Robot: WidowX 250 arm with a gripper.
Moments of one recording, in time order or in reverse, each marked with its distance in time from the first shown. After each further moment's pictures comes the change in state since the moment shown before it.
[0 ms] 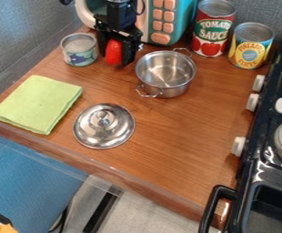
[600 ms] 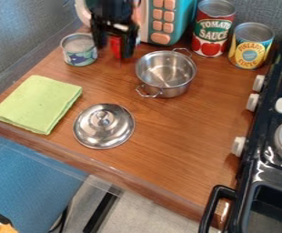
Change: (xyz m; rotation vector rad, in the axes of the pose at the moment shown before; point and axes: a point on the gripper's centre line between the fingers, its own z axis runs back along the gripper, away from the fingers) arm -0.002 0.002 0.031 -0.003 -0.060 0.019
